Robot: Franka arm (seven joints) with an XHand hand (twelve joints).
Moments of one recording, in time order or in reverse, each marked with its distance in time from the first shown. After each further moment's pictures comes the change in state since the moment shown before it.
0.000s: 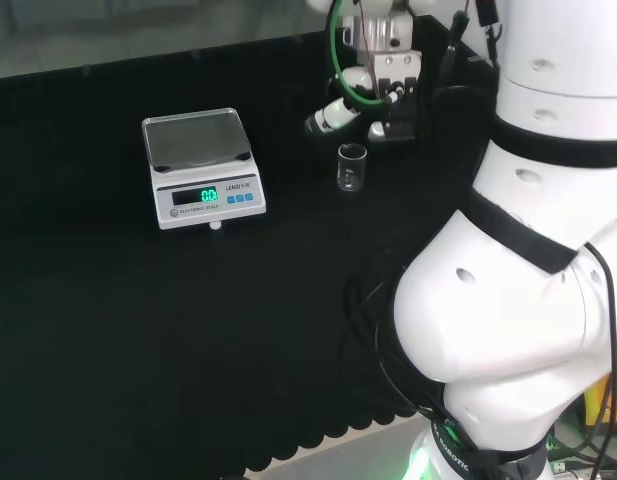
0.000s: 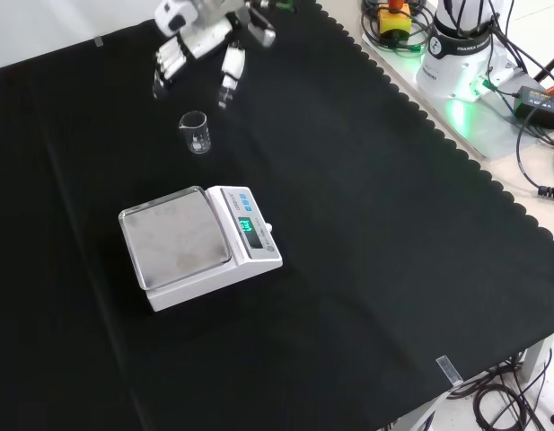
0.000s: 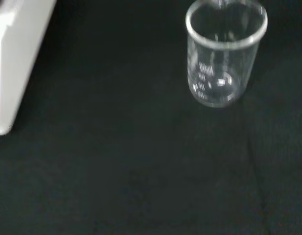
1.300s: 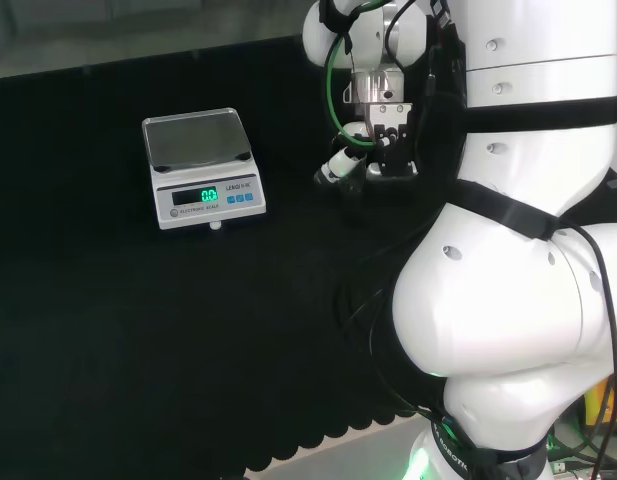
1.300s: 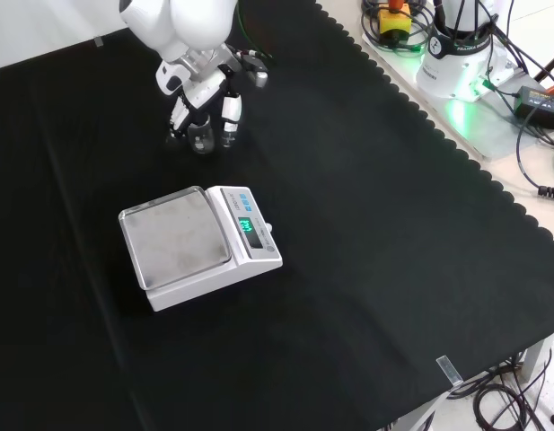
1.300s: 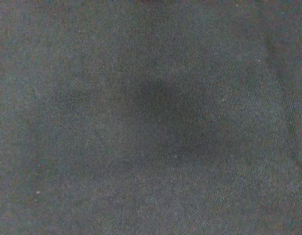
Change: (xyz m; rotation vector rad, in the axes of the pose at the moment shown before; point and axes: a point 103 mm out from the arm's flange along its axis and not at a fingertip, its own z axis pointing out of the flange) arm -0.016 0.037 0.082 0.168 0.039 0.029
